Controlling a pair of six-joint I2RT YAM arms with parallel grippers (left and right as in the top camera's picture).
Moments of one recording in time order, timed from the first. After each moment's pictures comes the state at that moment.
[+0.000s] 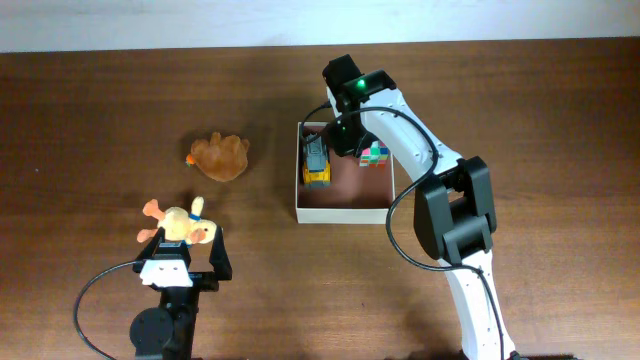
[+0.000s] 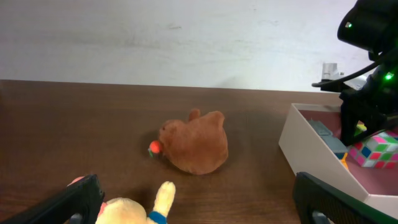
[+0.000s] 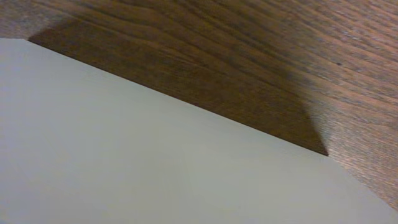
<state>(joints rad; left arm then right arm) 0.02 0.01 0.02 -0.08 0.05 -0.07 0.41 2.43 2.14 -1.12 0.02 0.07</state>
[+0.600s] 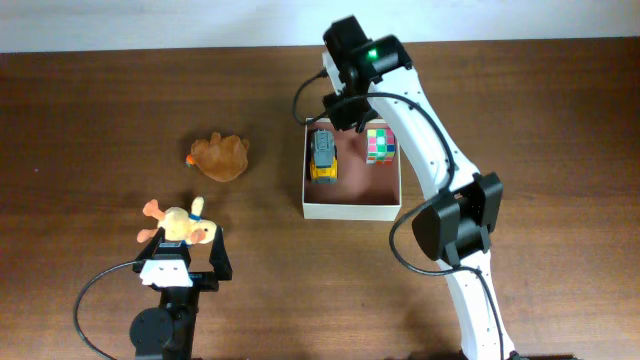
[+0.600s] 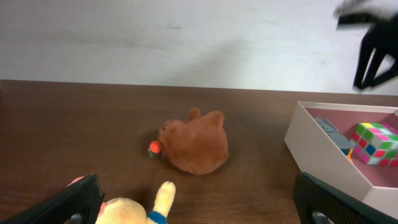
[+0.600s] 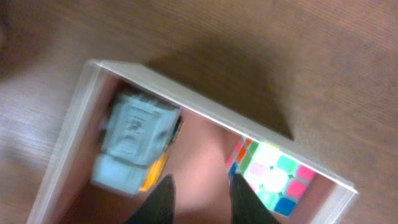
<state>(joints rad) 0.02 0.01 0.02 -0.08 0.05 -0.07 0.43 2.43 2.57 -1.44 0.00 0.02</state>
